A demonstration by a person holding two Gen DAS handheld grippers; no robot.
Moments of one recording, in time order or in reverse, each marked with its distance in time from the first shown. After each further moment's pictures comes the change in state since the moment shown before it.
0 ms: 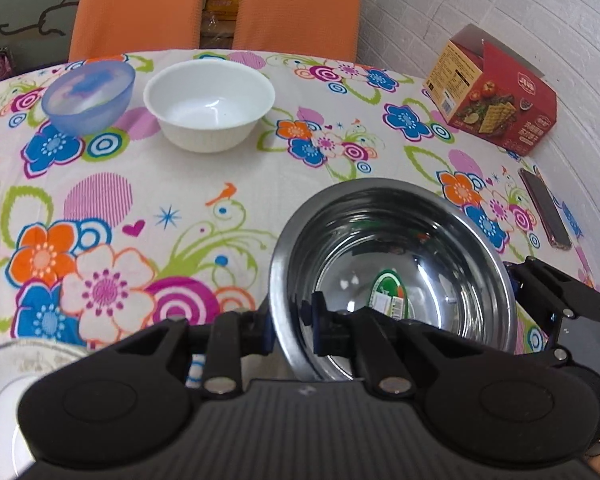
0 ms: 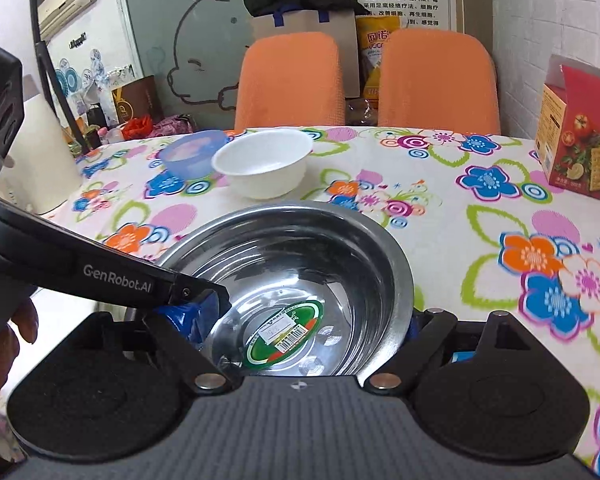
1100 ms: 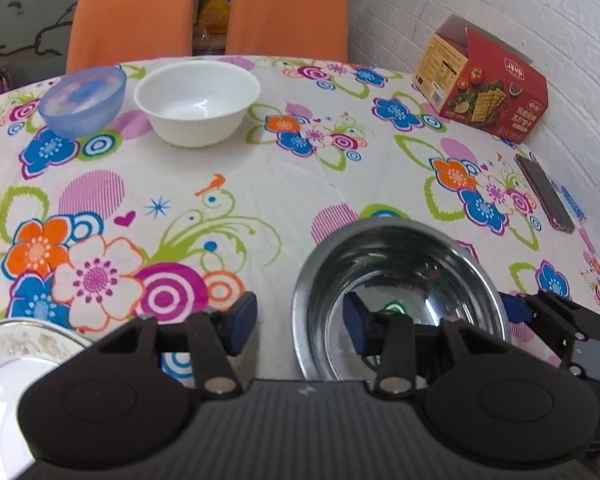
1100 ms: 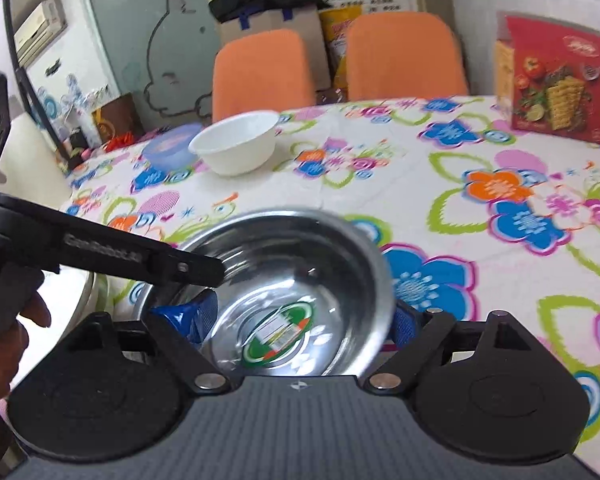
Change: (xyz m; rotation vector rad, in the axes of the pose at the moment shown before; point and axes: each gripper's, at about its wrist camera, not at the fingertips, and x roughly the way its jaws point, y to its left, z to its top) left arm 0.004 -0.007 -0.013 0.041 -0.053 0.017; right arm -0.023 -0.020 -0.036 0.123 -0.029 -0.043
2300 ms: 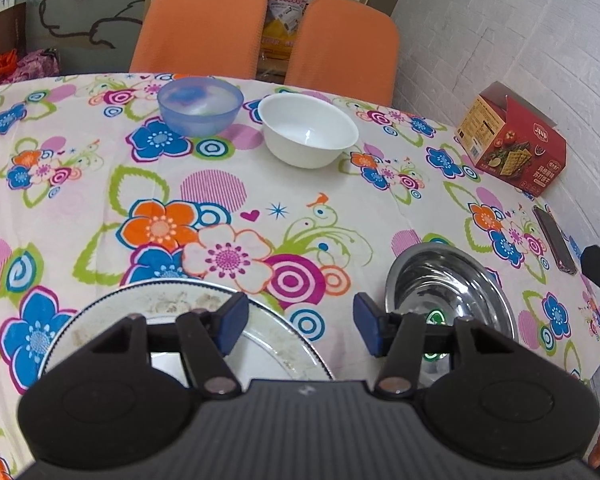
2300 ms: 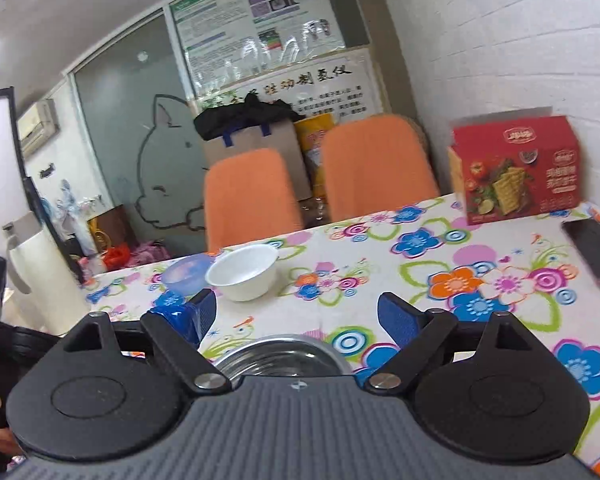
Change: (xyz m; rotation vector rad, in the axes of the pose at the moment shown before) left arm -0.069 0.074 -0.026 -0.121 -0.086 0.039; right arm -0.074 0.012 0.019 0.096 -0.281 -0.021
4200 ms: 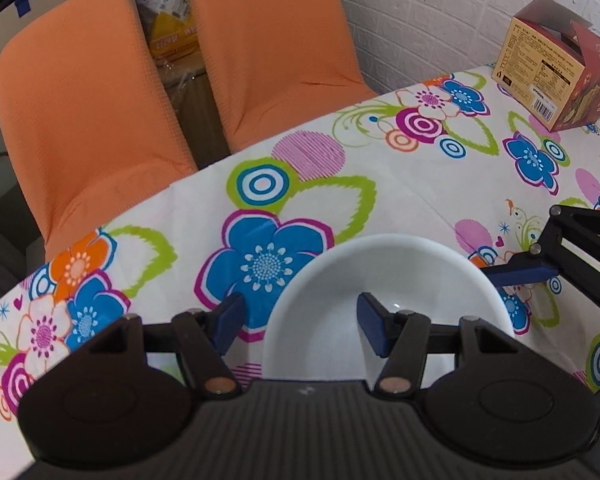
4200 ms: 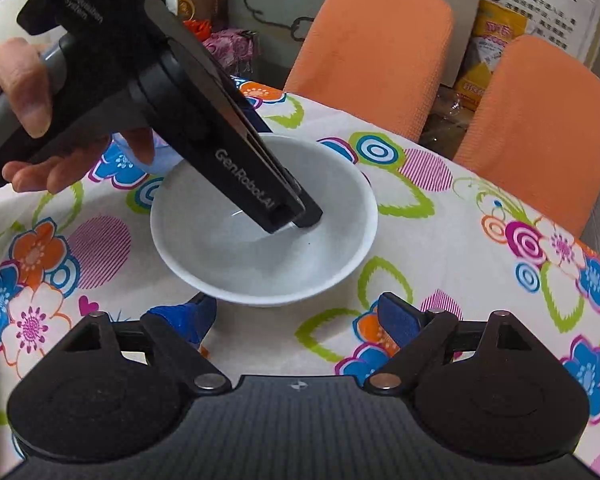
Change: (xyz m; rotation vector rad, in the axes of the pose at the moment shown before) left arm 0.222 0.003 0.207 0.478 0.198 -0.026; right arm 0.296 0.059 0.037 -0.607 0.516 0.204
